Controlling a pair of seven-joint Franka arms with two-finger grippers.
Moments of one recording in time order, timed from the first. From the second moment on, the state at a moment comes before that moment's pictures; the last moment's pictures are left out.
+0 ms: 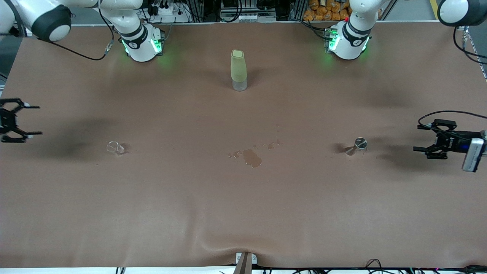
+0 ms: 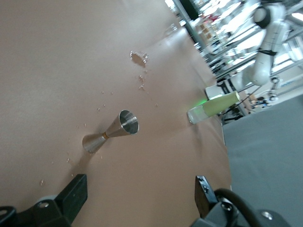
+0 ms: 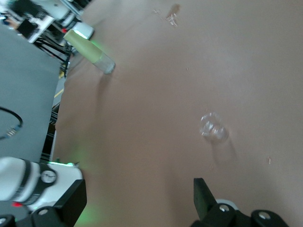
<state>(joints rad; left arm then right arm) 0.59 0.75 -0.15 -1.28 -0.64 1.24 1.32 -0.08 0.73 -0.84 -1.20 0.79 0.93 -1.88</state>
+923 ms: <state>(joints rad) 0.32 0.42 -0.15 -1.26 -0.25 1.33 0.69 0.14 0.14 -0.35 -1.19 0.20 0.96 -0.41</state>
